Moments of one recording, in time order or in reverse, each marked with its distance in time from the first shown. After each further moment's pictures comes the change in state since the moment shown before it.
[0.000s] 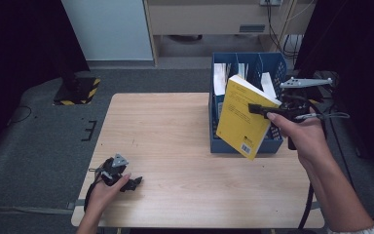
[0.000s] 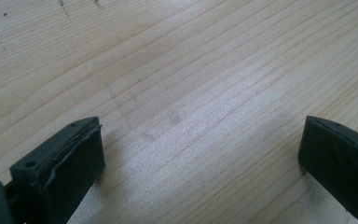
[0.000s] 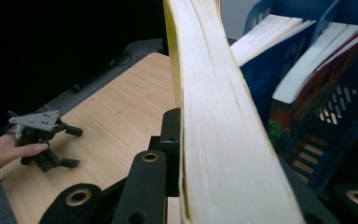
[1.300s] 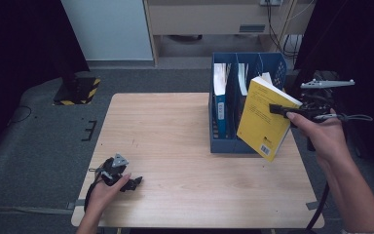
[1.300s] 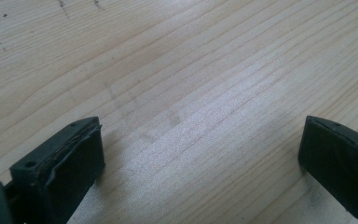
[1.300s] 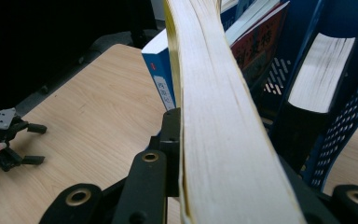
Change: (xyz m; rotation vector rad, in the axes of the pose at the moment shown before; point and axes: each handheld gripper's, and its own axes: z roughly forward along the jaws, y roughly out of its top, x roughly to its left) left arm 0.000 0.000 0.000 -0.003 -0.001 -0.004; right arm -0.039 -0.014 -0.025 0.031 -0.111 0.066
